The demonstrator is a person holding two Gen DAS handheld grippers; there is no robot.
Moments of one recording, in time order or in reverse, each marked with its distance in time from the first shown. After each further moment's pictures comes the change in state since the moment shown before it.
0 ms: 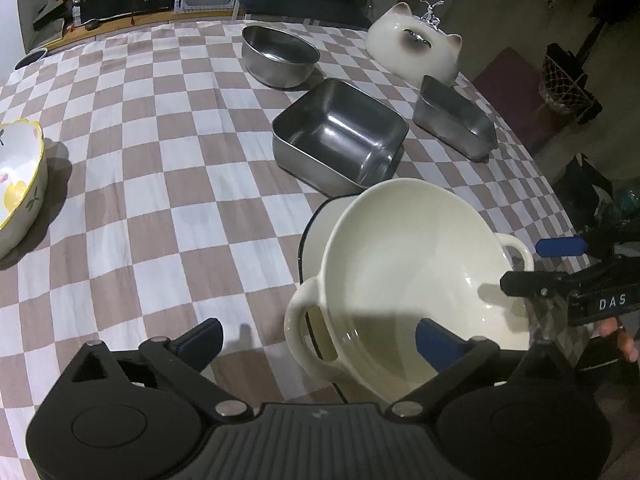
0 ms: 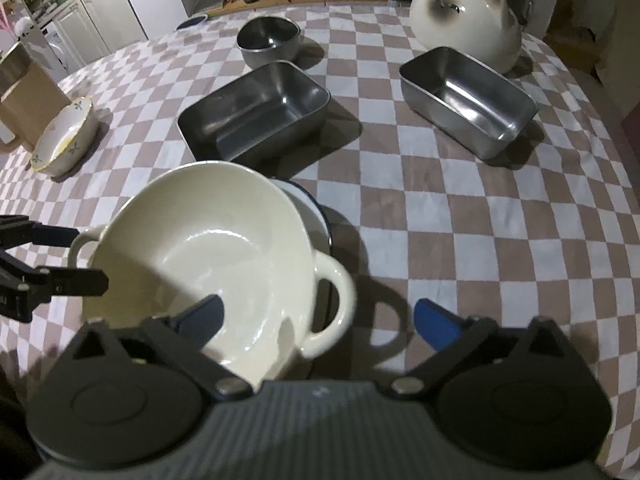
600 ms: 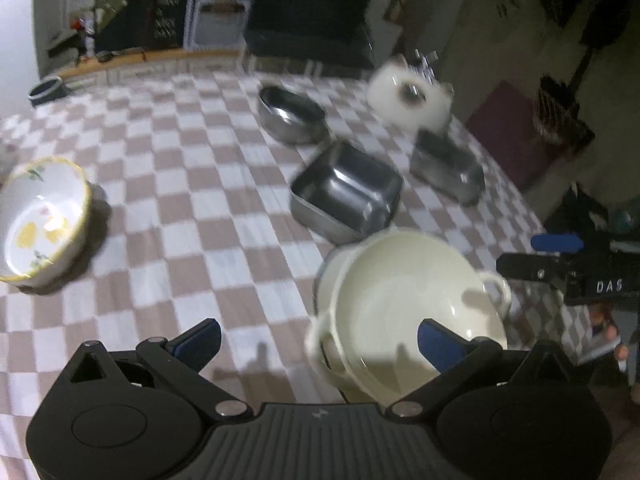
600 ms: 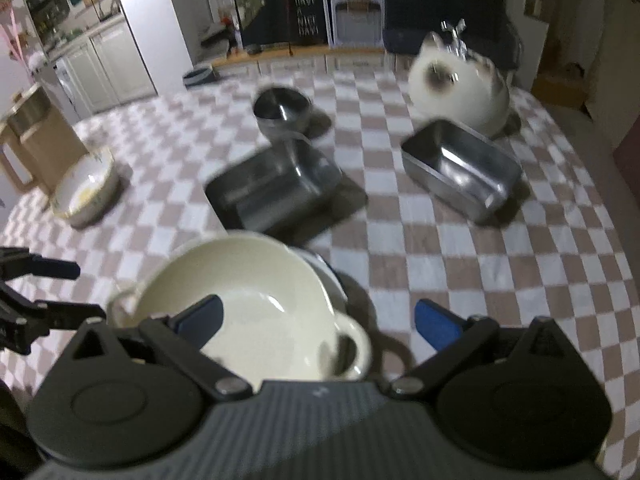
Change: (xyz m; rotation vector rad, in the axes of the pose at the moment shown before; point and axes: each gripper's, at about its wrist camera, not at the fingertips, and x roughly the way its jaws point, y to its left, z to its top) left arm -0.057 0.009 0.002 -0.009 -0.151 0.021; right arm -0.043 0.018 0.009 0.006 -0.182 0.004
